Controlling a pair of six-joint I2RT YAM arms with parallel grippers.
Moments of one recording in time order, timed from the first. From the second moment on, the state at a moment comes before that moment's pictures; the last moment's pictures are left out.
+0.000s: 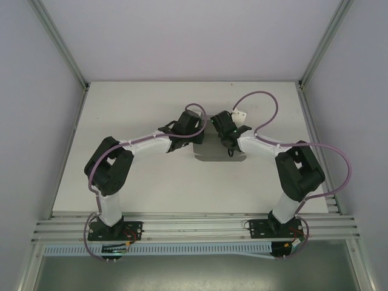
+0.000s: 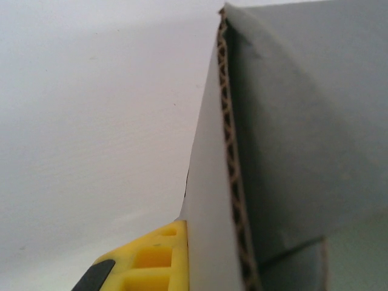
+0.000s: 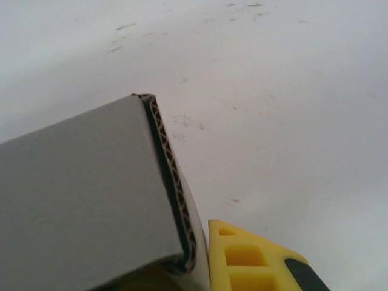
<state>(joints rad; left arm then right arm) -0.72 1.88 1.24 -0.12 -0.05 -0.44 0.61 1.70 1.08 -0.36 0.64 0.80</state>
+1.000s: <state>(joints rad) -0.69 1.85 1.27 -0.22 -0.10 -0.45 0.37 1.34 0.82 0.11 -0.20 0.38</state>
